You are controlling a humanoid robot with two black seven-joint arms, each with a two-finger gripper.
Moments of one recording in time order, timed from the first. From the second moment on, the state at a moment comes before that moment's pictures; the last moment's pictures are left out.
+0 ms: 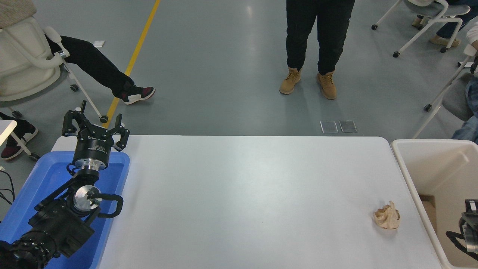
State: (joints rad) left arm -0.62 0.21 -0.90 -0.40 -0.07 -0.54 -0.56; right arm 0.54 -0.36 -0.17 0.02 0.19 -0.14 -0.10
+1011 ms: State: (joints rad) left arm -0.62 0.21 -0.90 -0.40 -0.07 -0.54 -0.56; right arm 0.53 -0.34 -0.17 0.02 0.19 -0.14 -0.10
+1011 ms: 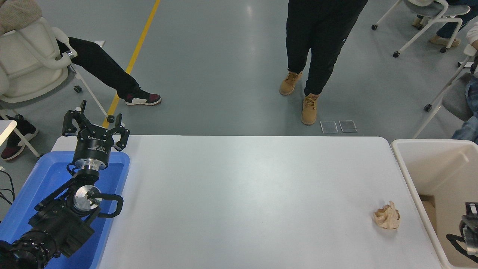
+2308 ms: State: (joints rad) left arm -0.62 0.21 -0.90 -0.40 -0.07 -0.54 -0.56; right arm 0.56 -0.39 -0.19 0.03 0.18 -0.14 -0.11
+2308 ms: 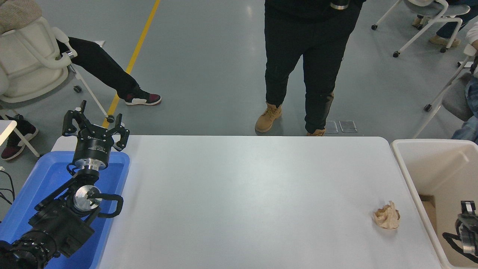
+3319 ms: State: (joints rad) left arm -0.62 0.21 -0.90 -0.40 -0.07 -0.54 -0.56; right arm 1.41 -0.76 -0.79 0.54 0.01 0.18 -0.11
